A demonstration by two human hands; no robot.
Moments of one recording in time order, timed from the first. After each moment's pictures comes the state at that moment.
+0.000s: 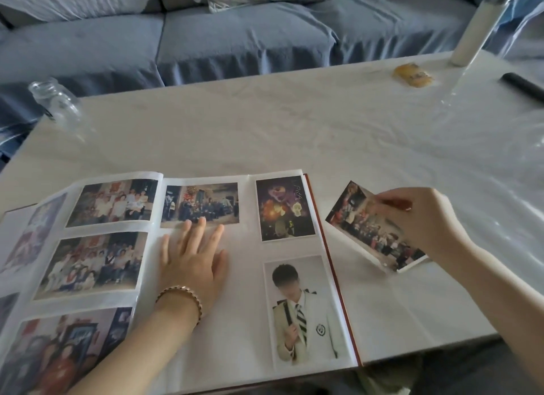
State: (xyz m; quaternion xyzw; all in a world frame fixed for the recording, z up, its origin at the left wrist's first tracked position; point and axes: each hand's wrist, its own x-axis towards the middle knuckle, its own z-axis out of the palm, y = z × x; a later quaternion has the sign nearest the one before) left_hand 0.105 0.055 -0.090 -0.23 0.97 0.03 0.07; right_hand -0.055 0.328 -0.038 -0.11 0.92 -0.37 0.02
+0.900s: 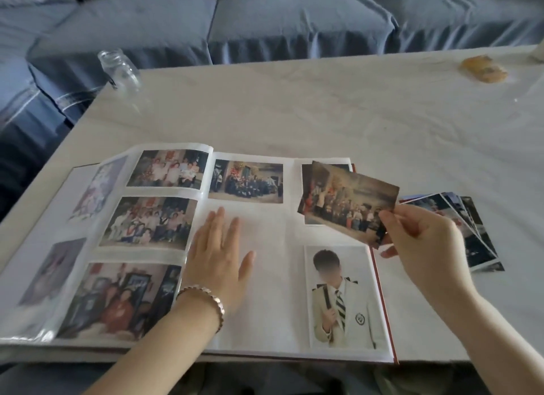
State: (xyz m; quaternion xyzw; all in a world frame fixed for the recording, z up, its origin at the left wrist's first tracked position) left_hand 0.149 0.066 -0.069 -0.24 0.97 0.03 0.04; right_hand 0.018 0.276 -0.036 -0.14 0.86 -0.49 0.03
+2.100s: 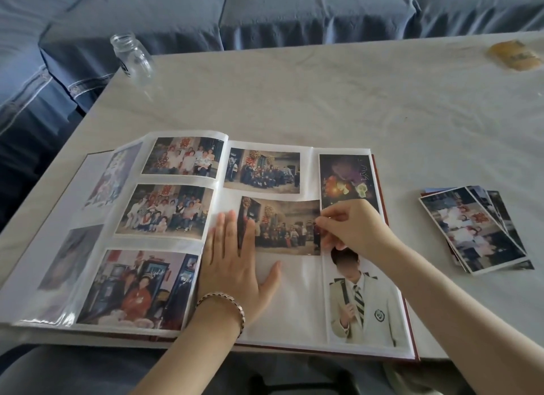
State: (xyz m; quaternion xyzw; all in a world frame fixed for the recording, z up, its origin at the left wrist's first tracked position) left_hand 0.166 0.065 -0.106 -0.25 0.97 0.02 -0.02; right_hand 0.011 0.197 -0.067 -0.18 0.82 -0.45 0.32
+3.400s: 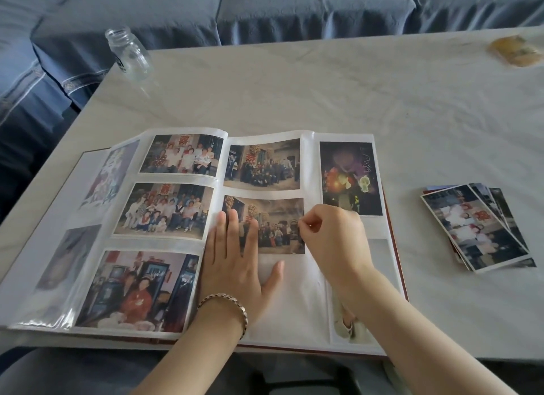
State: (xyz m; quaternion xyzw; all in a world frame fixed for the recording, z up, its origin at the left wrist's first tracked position) left_hand 0.165 0.065 -0.106 -0.24 0.97 0.02 -0.02; right_hand 0.050 0.174 -0.072 -0.24 0.90 -0.35 0.08
